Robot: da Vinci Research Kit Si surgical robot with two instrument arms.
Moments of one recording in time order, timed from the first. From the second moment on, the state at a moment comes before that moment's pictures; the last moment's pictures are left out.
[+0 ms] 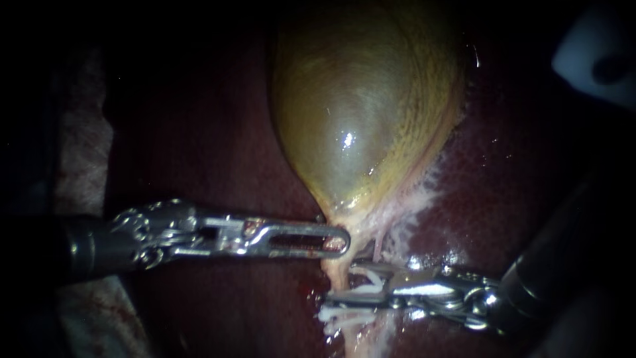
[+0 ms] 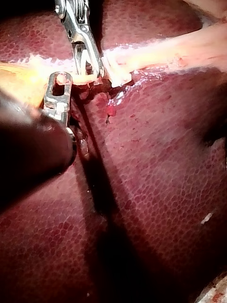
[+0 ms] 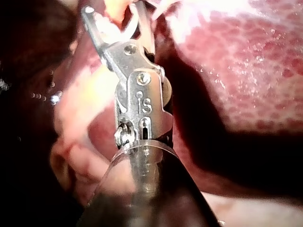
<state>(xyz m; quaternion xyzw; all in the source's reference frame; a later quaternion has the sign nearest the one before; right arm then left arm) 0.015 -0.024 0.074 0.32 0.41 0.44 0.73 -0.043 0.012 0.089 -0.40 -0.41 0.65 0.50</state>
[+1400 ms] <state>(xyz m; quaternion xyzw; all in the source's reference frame) 0.017 -0.023 0.075 0.33 0.40 0.43 0.73 -0.043 0.012 0.089 -0.40 -0.41 0.65 0.50</state>
